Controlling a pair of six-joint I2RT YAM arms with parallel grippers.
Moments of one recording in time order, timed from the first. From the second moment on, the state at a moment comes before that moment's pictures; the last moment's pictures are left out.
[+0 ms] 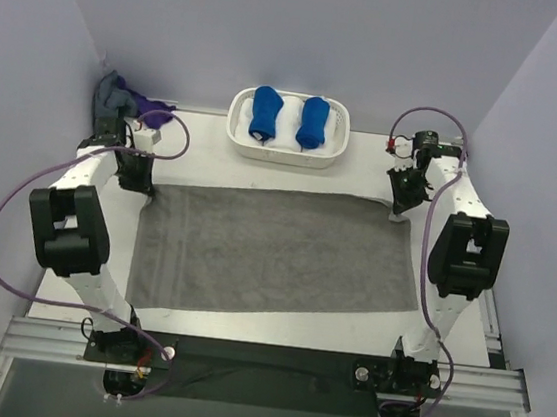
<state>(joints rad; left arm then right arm) 0.19 1.71 1.27 -0.69 0.29 0.25 0.00 1.88 1.57 -0.97 -0.08 -0.34</state>
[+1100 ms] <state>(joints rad) 0.35 1.62 1.25 -0.95 0.47 0.53 -0.07 1.77 1.42 -1.14 -0.13 -0.28</state>
